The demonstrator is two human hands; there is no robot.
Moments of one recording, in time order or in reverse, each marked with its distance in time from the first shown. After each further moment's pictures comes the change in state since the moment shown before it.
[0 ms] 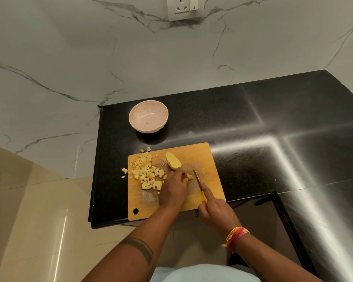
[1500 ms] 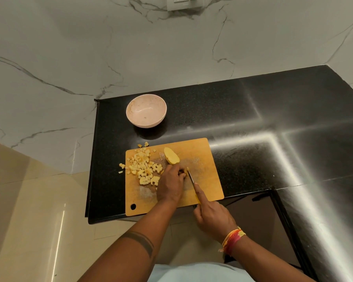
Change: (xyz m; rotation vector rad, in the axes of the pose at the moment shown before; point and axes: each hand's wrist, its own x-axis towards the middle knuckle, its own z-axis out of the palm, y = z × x) left_hand 0.002 -0.001 0.001 -0.119 0.056 -0.013; right_hand -0.020 -0.009 0.004 -0.112 -0.058 -0.034
